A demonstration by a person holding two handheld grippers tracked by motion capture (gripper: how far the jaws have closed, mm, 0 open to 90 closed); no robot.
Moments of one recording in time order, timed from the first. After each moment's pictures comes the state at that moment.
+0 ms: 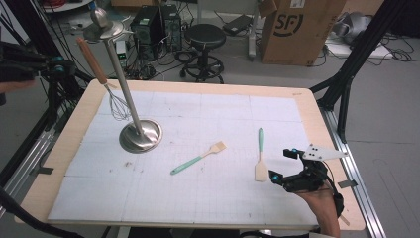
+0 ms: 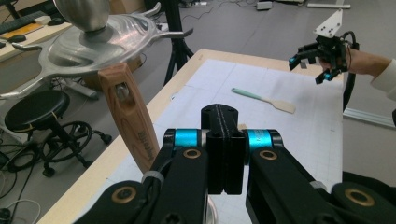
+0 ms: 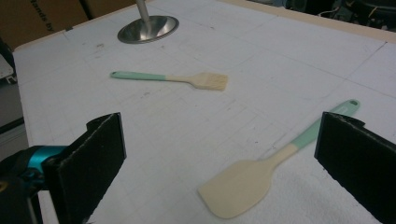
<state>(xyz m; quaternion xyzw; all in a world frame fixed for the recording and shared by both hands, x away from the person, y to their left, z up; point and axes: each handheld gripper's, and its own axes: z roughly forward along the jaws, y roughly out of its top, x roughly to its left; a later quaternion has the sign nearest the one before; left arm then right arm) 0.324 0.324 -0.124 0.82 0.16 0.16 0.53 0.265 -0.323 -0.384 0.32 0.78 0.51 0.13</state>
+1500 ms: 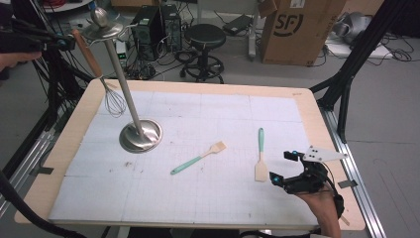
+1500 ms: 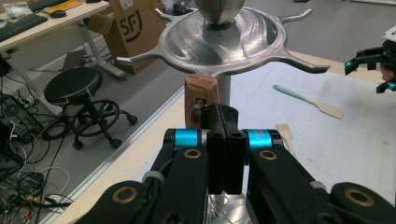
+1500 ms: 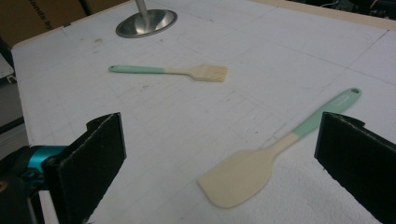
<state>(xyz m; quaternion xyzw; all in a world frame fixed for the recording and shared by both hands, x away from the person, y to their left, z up) 0.383 0.343 -0.115 0.82 0.22 0.18 0.50 0.264 -0.326 -0.390 0.33 0.78 0.51 0.12</state>
